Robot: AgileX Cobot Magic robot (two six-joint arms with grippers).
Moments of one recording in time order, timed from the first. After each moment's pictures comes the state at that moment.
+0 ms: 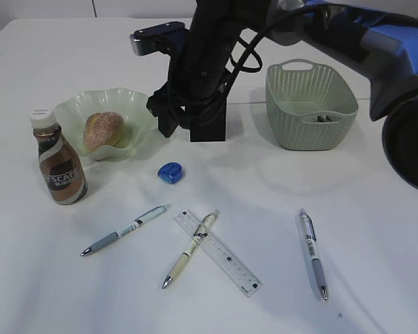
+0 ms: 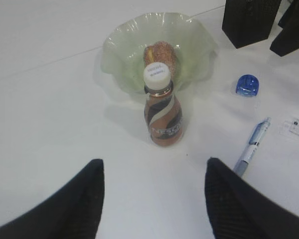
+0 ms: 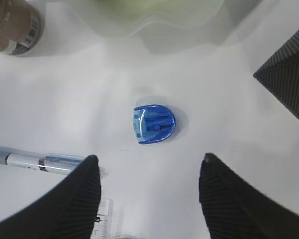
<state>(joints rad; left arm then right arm) -0.23 0.84 -0.77 0.08 0.61 0.02 0.48 2.41 -2.39 0.18 1.25 -0.29</state>
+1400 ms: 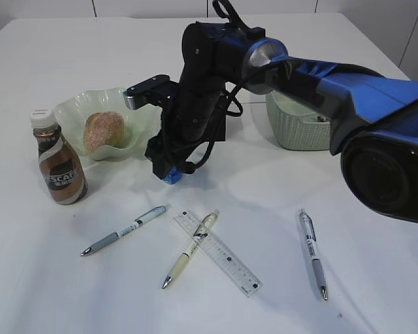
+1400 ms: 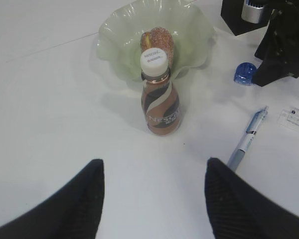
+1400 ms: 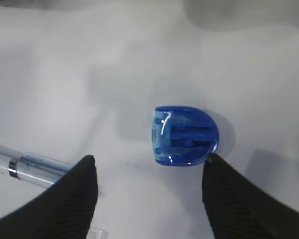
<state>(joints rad) -0.23 0.84 -0.77 0.07 0.64 0.02 0.50 2.55 -2.39 0.22 1.21 -0.45</state>
